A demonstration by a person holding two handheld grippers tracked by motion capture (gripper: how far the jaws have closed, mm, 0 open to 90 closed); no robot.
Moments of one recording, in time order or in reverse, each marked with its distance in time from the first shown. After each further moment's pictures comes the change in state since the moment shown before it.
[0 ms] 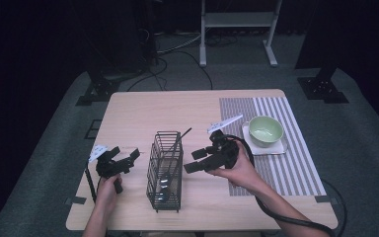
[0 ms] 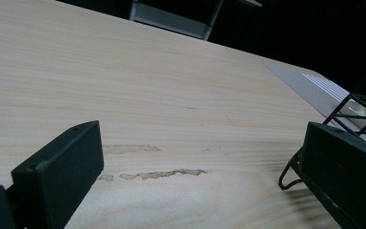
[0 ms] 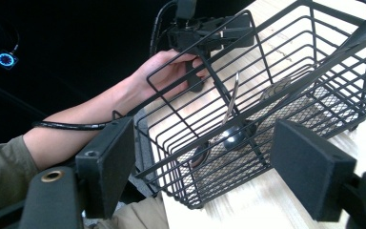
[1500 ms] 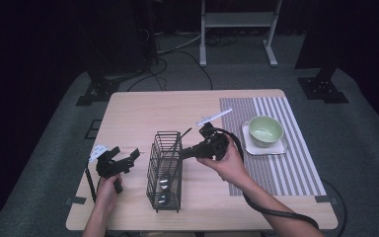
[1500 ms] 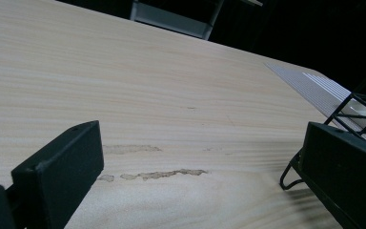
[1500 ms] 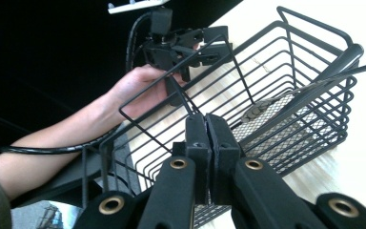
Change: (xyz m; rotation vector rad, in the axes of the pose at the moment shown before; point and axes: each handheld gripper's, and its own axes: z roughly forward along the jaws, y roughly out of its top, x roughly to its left) left arm 0.000 0.000 0.000 0.003 0.003 0.002; right arm -0.003 0.023 0.018 -0.002 -0.076 0.035
